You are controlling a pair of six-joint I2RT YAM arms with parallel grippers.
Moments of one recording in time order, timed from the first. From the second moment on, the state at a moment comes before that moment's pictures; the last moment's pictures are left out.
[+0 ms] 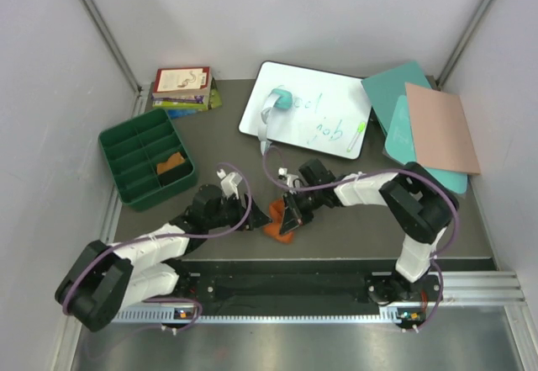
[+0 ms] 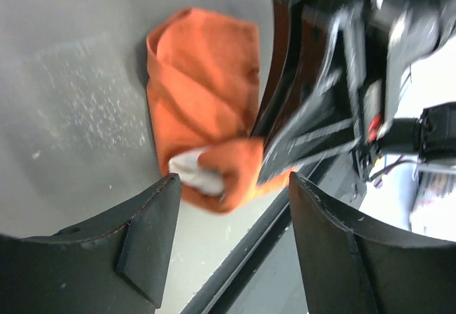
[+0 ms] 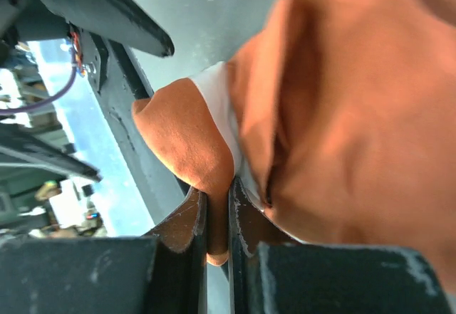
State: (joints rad) left arm -0.57 1.09 0.27 0.31 0.45 -0.73; right arm 0.75 1.77 0.84 -0.06 -0.77 0.41
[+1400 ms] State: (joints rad) left arm -0.59 1.48 0.28 0.62 0.45 -0.84; right arm 0.58 1.63 0.61 0.15 -0.82 0.60
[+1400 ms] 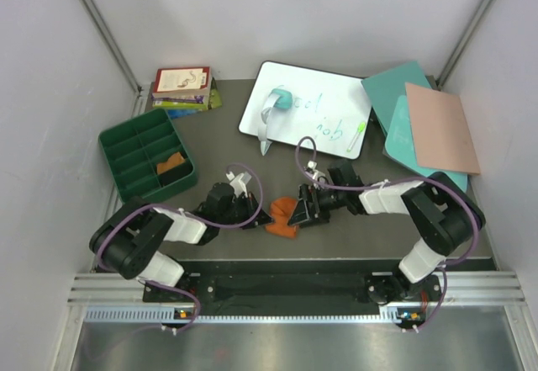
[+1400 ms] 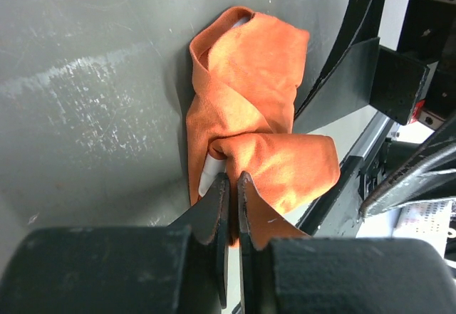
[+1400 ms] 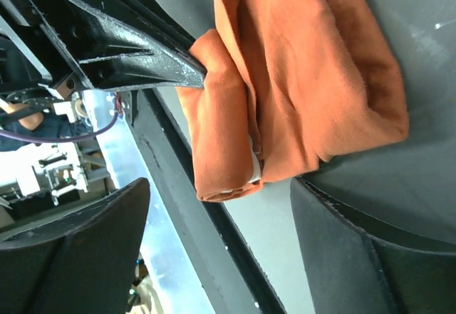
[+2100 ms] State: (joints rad) left arm -0.59 1.40 0.26 0.62 0.38 -0.89; right arm 0.58 1.69 0.60 0.18 -0.70 0.65
